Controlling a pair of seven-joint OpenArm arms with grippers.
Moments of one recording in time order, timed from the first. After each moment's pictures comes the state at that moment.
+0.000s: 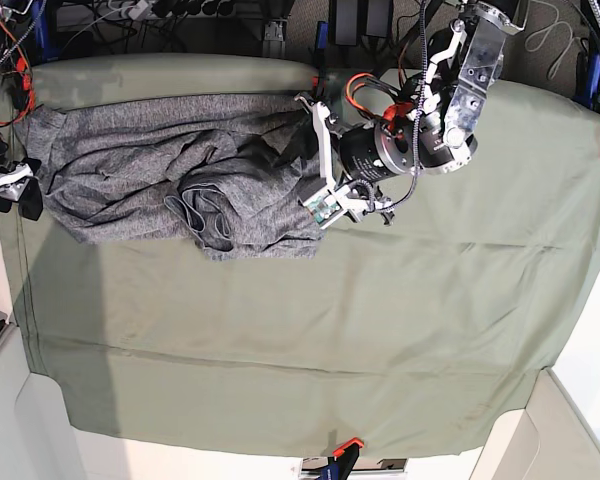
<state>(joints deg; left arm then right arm) 5.9 -14.2 15.1 109.6 -17.9 -28.9 48.6 -7.2 19.0 31.3 90.4 34.4 24.8 -45.6</state>
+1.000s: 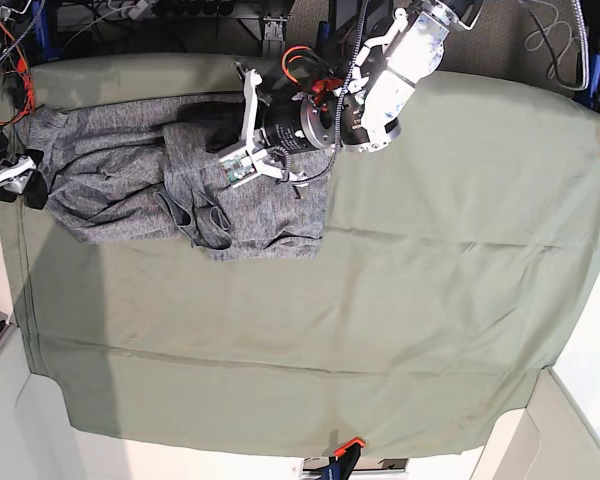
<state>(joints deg) 4.9 -7.5 29.3 102.7 -10.7 -32.1 41.9 -7.2 19.0 31.3 90.4 35.0 26.1 -51.3</state>
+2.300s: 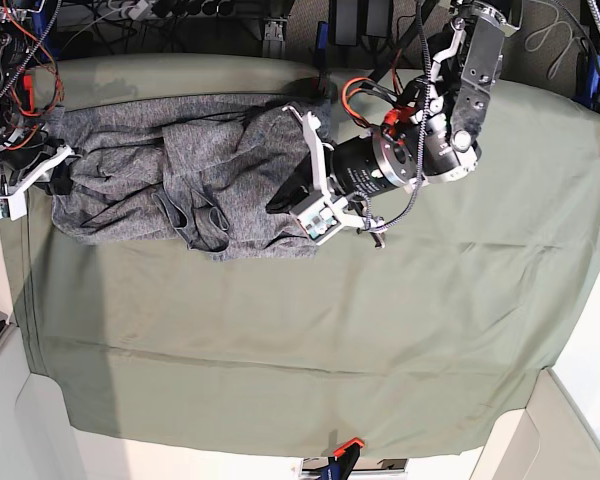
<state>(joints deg) 5.2 -11.8 13.3 114.4 -20.5 -32.6 48.3 -7.3 19.3 20.5 86.4 28.4 27.6 -45.8</state>
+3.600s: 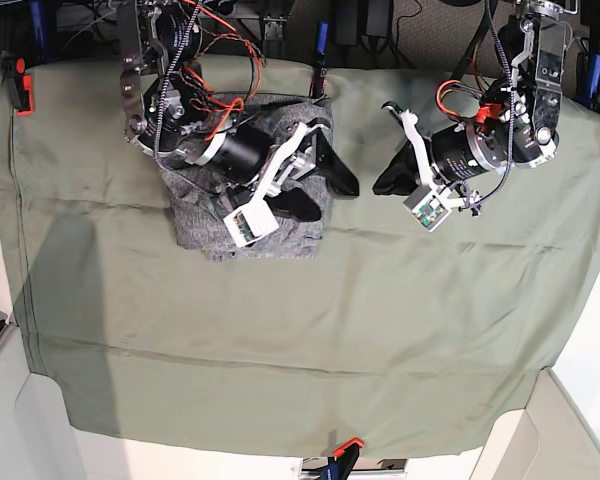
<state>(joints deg) 12.7 -21.3 -2.3 107.7 -26.6 -37.4 47.0 -7.2 -4.3 -13.1 102.2 34.5 29.9 -48.0</state>
